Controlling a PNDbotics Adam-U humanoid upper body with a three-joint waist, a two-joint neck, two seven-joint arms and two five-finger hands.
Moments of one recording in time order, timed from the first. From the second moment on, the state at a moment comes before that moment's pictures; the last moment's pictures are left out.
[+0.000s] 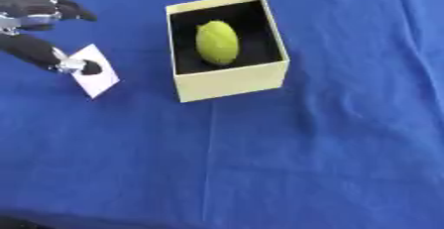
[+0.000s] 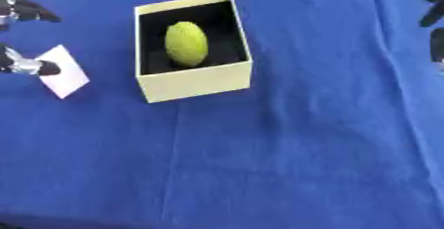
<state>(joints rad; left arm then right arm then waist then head) -0.86 0.79 -0.32 -1.44 -0.80 -0.15 -0.76 -0.07 -0.92 -0.15 -1.99 -0.08 -0.46 0.00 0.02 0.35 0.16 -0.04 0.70</state>
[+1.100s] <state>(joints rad) -0.85 0.77 -0.33 -1.33 -0.84 -0.07 -0.74 -0.05 -0.88 -0.14 -1.99 -0.07 -0.41 0.04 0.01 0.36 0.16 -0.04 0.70</state>
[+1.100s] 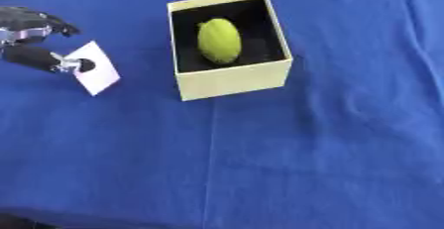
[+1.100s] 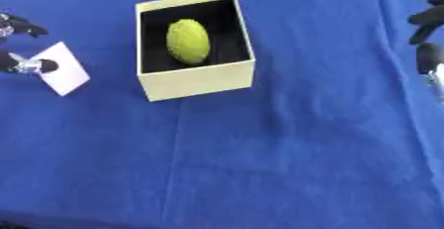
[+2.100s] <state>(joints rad) -0.87 0.72 -0.35 -1.25 -0.91 -0.07 -0.75 -0.04 -0.85 -0.13 -1.99 -0.08 -0.39 0.08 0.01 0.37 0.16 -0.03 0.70</state>
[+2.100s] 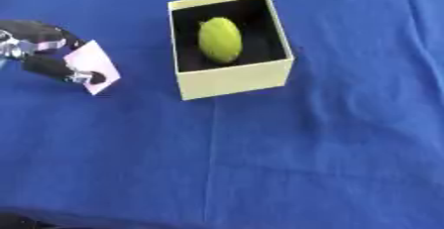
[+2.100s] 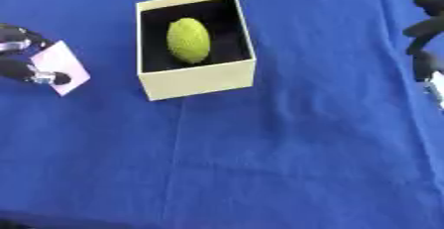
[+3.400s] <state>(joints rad) -0.86 0.71 -0.36 -1.40 -0.83 0.04 -0.72 -0.02 -0.83 -0.13 -1.99 -0.07 -0.37 0.12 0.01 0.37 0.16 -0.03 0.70</state>
